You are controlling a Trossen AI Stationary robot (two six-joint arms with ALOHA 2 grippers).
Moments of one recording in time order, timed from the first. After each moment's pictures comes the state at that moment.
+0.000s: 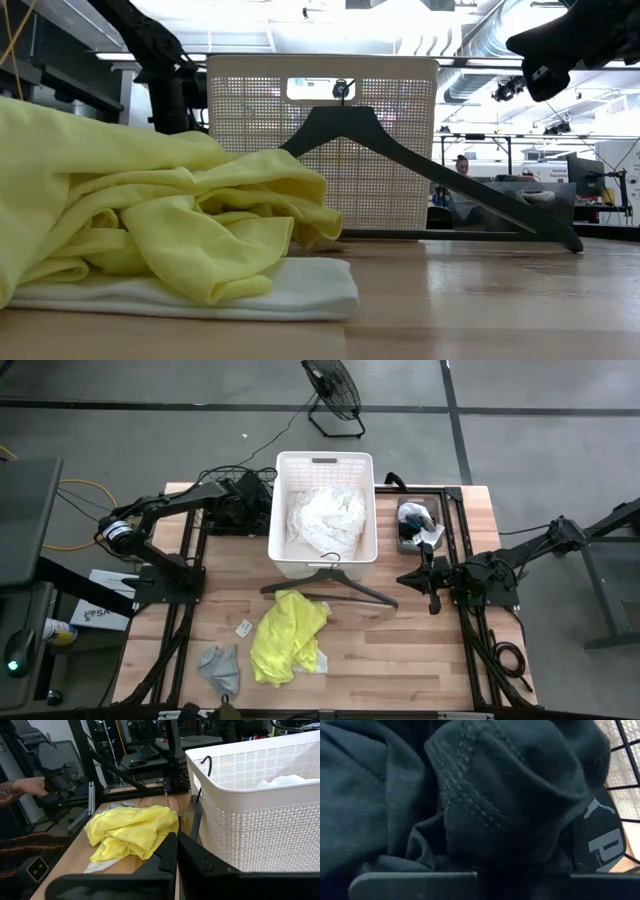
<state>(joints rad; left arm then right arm) 0.80 1.48 0.90 -0.69 -0.11 -0.35 0.38 0.44 0.17 0.09 0.36 0.21</state>
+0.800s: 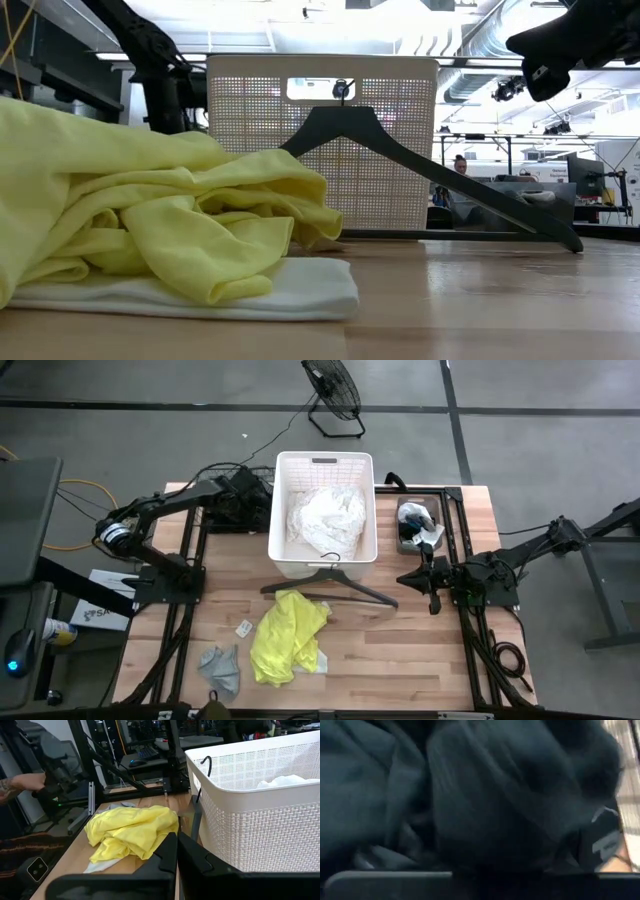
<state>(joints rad) 0.86 1.43 0.89 -0.68 -0.12 -0.42 0.38 0.44 0.17 0.09 0.36 0.21</state>
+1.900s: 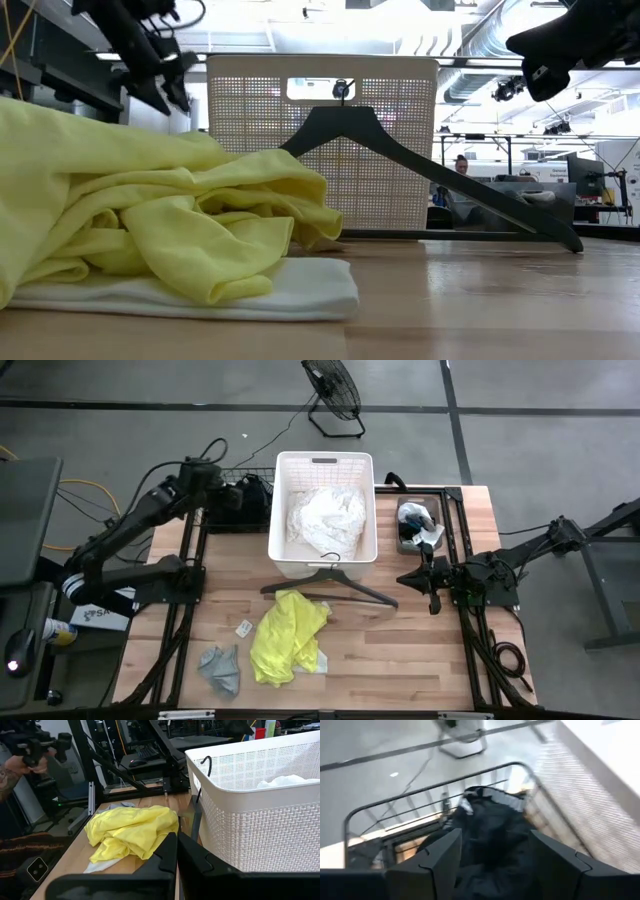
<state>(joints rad) 0.86 0.89 0.90 -0.63 -0.22 -0.26 0.38 0.44 0.17 0.09 0.36 0.21</state>
